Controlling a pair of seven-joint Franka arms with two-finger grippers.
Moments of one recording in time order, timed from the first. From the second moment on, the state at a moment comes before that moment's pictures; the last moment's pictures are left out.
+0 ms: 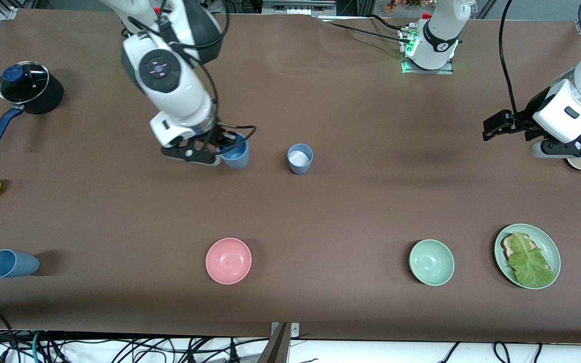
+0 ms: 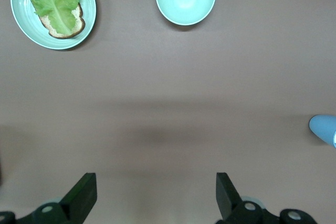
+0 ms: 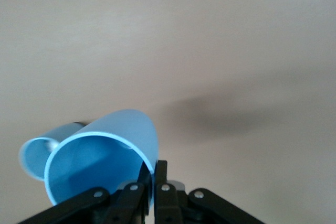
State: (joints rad) left arm 0.03 0.08 -0.12 -1.58 -0.02 1.56 -0.11; right arm 0.31 0.31 0.33 -1.67 -0.02 1.93 0.86
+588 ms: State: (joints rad) left arm 0.03 0.09 -0.12 -1.58 -0.02 1.61 -0.11; right arm 0.48 0.54 0.32 -1.42 -0.04 1.93 1.04
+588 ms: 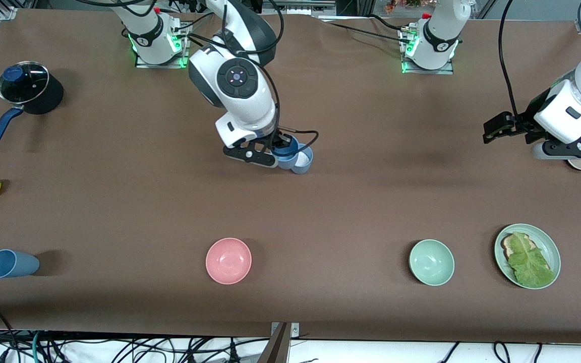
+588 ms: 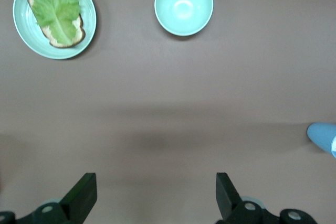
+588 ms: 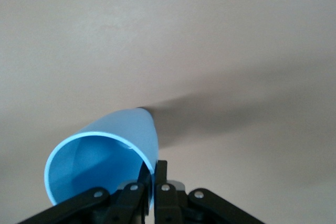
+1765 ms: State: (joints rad) left arm 0.04 0.10 -0.12 -1.57 0.00 1.67 -0.11; right arm 0.56 0.59 0.32 -1.40 -0.07 1.92 1.07
